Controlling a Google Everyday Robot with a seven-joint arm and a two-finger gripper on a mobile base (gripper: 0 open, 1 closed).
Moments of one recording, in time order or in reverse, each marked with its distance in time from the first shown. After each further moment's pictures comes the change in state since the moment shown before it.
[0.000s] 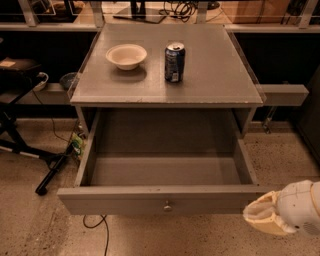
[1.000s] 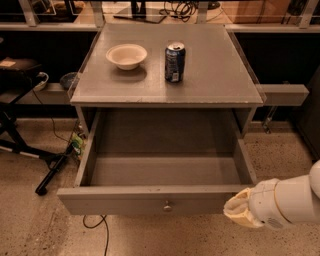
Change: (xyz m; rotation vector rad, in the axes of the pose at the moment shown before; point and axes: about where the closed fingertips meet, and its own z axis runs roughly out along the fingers) arm -0.011 -0.012 0.051 0.078 0.065 -0.056
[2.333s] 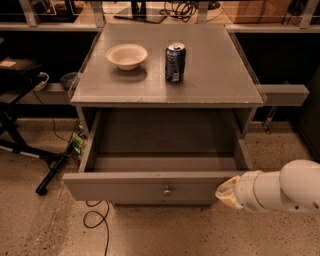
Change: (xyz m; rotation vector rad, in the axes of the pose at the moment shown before) arm 0.004 -0.066 0.059 0.162 -0.025 0.057
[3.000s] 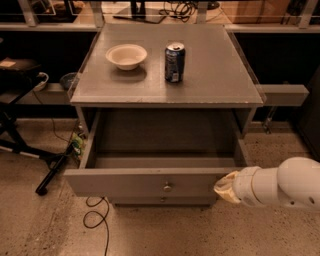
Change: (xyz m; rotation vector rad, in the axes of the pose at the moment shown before) arm -0.005 -0.015 0.009 0.023 -0.029 0.003
